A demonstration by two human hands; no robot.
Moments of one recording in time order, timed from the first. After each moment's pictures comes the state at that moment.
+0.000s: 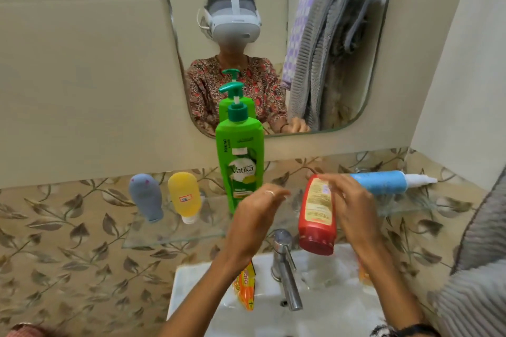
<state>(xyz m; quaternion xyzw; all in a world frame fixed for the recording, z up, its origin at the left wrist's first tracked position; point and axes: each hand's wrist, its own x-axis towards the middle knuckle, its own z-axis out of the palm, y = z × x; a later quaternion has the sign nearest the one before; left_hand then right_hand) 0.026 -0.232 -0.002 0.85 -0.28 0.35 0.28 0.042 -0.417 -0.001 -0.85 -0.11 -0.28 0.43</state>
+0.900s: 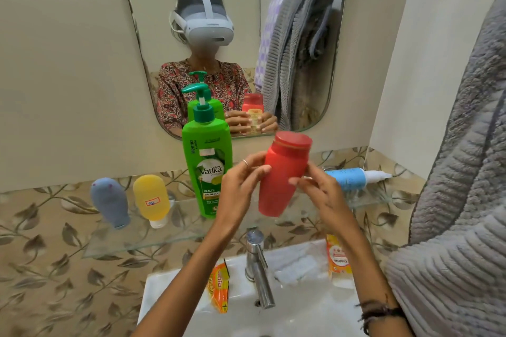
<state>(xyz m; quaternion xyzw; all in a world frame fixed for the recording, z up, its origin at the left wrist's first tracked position) 0.040 -0.266 0.036 0.71 -0.21 0.19 0.65 0.037 -0.432 0.026 -0.75 -0.22 -0.15 0.61</state>
